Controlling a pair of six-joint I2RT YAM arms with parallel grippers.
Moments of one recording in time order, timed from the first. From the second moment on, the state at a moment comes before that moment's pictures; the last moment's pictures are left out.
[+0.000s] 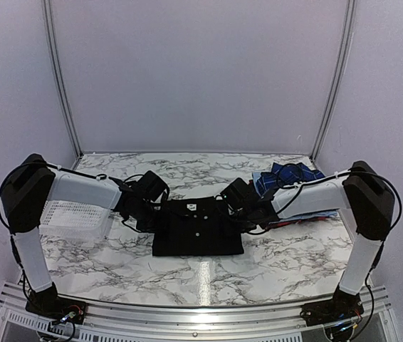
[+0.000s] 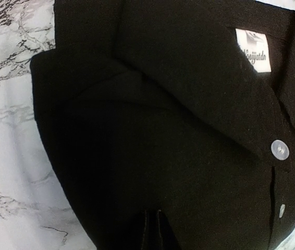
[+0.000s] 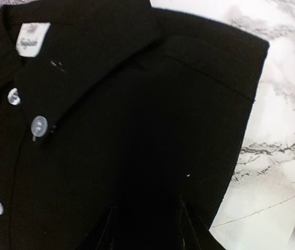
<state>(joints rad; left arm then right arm) -0.75 1.88 1.13 -0.35 0.07 -0.65 0.84 1.82 1.08 -0.29 0.17 0.50</state>
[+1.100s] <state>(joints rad) -0.78 1.39 0.74 -0.44 -0.08 -0.80 1.05 1.83 1.15 -0.30 0.19 0.57</state>
